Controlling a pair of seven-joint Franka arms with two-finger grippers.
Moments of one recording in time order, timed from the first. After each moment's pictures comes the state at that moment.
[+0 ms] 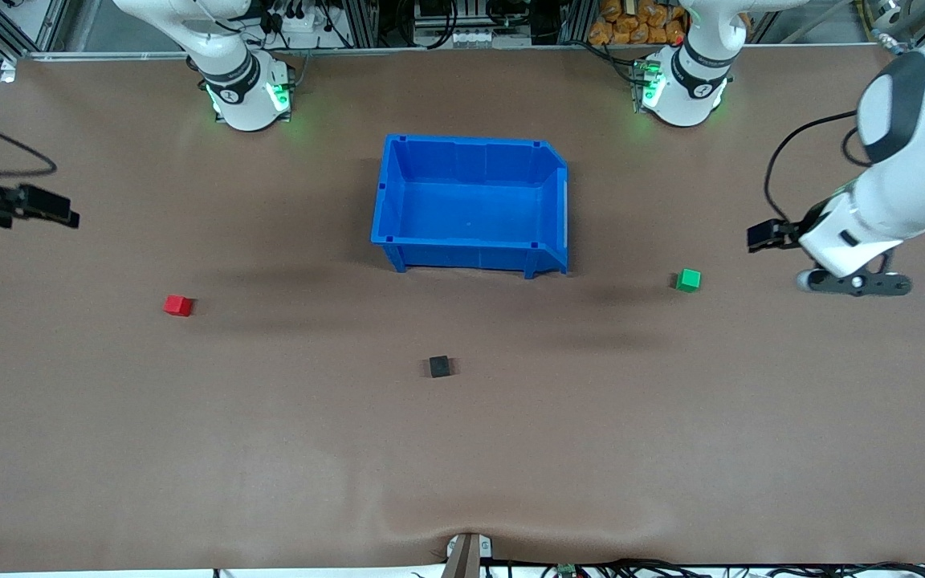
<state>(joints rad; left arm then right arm) 0.01 0.07 -0.13 -1.87 0.04 1.81 -0.04 -0.05 0.15 -0.06 -1.51 0.02 1.43 -0.07</state>
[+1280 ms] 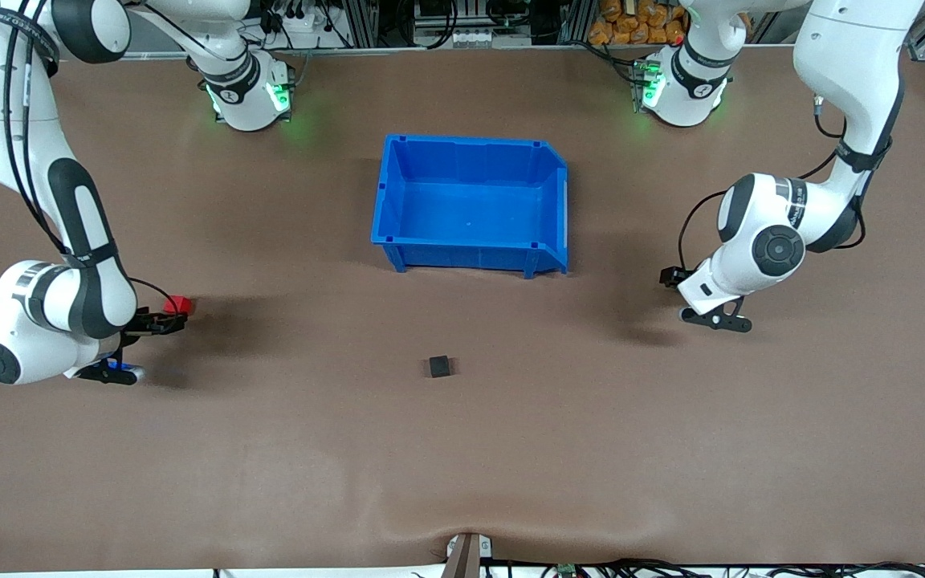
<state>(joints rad) 0.00 0.38 -0.16 -2.18 0.14 2.37 -0.04 -0.14 0.72 -0.05 -1.60 0.04 1.80 -0.07</state>
